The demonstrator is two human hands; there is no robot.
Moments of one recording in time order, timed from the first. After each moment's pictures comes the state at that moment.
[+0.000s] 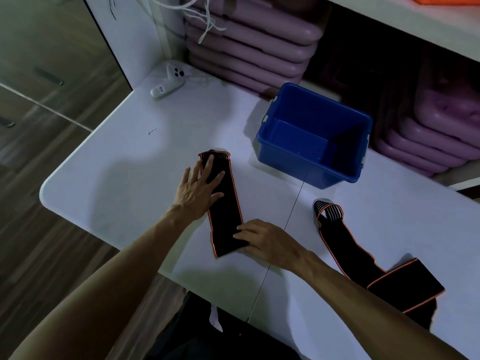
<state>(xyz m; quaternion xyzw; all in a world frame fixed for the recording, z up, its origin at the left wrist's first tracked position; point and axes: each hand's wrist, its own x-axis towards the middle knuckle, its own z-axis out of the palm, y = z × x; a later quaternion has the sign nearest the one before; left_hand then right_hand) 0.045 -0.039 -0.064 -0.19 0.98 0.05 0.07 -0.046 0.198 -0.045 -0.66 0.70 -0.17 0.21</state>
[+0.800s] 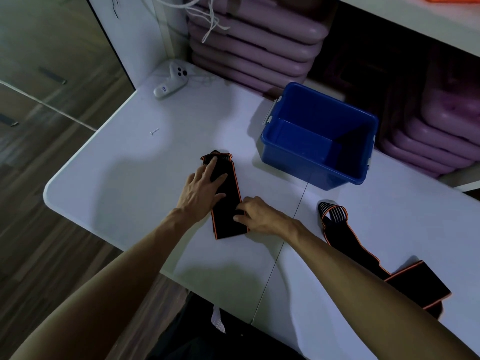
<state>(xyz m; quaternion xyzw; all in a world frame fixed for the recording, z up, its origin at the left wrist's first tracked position) 0.045 -0.040 -0.057 -0.18 0.98 0.12 0.00 -0.071 0.126 -0.036 -0.49 0.76 -0.11 0.40</state>
